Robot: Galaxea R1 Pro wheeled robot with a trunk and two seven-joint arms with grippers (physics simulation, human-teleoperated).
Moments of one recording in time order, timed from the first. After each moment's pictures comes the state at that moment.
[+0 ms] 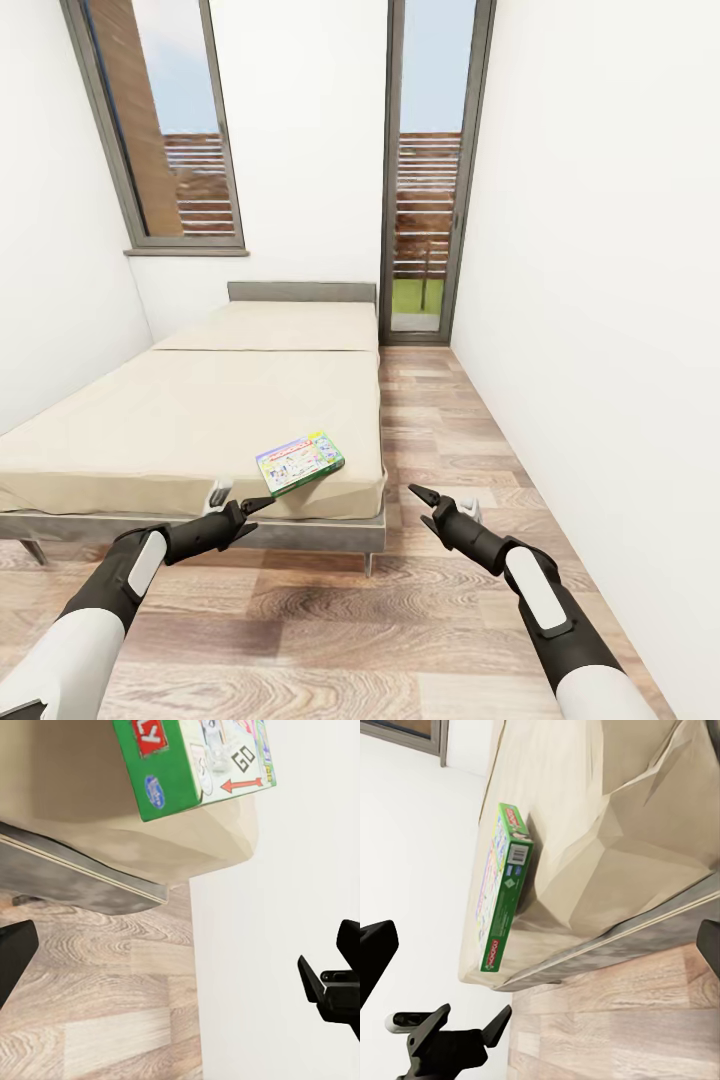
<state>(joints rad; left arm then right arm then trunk) -0.69 0.13 0.33 -0.60 0.29 0.78 -0.80 -0.51 0.01 -0.09 -0.90 -0.94 0.65 0.37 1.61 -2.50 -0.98</state>
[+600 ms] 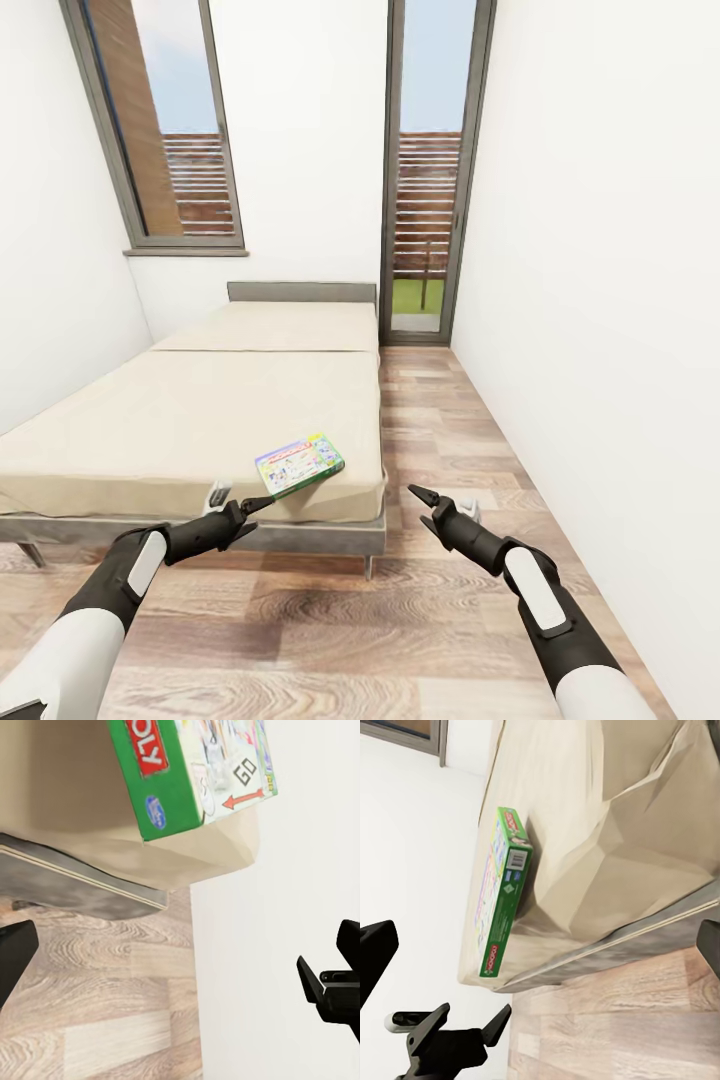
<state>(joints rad) -0.69 0.13 0.33 -0.60 0.29 0.78 -0.80 -0.51 0.01 -0.09 -0.90 -0.94 0.65 0.37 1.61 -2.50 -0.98</state>
